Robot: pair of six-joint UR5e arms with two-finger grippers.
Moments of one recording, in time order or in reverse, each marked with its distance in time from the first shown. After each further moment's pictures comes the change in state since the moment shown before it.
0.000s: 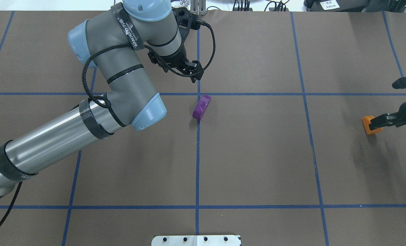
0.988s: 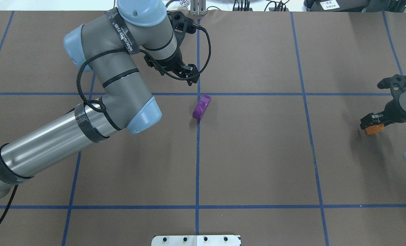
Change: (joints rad) left arm 0.004 0.023 -0.020 0.000 0.001 -0.005; right arm -0.020 0.073 -0.111 -0.001 0.008 -0.006
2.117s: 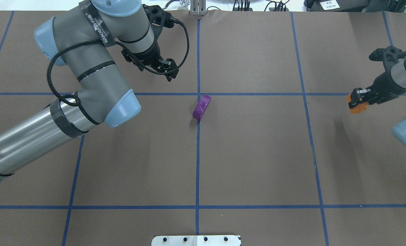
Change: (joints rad) left arm -0.081 0.099 -0.100 0.101 -0.034 0.078; right arm 0.047 0.172 0.145 -0.222 0.092 0.166
